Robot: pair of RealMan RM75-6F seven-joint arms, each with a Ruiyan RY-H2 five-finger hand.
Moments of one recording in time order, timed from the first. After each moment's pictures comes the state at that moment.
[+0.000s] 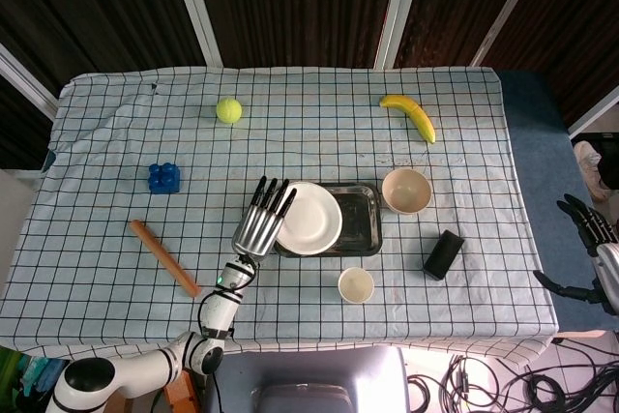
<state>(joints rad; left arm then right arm) -0.84 -2.07 -0.25 -0.91 1.26 1.14 0.81 0.13 -0.93 0.03 -1.53 -1.58 1.45 0.63</state>
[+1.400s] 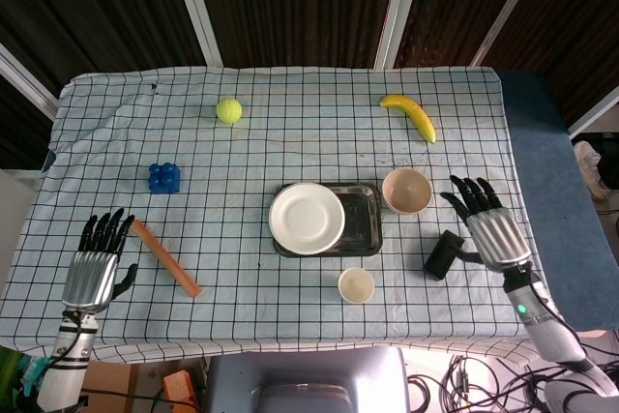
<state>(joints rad) -0.28 -1.42 0.01 -1.42 1.41 1.55 0.23 0.41 -1.25 0.16 -1.51 -1.46 1.14 -0.16</state>
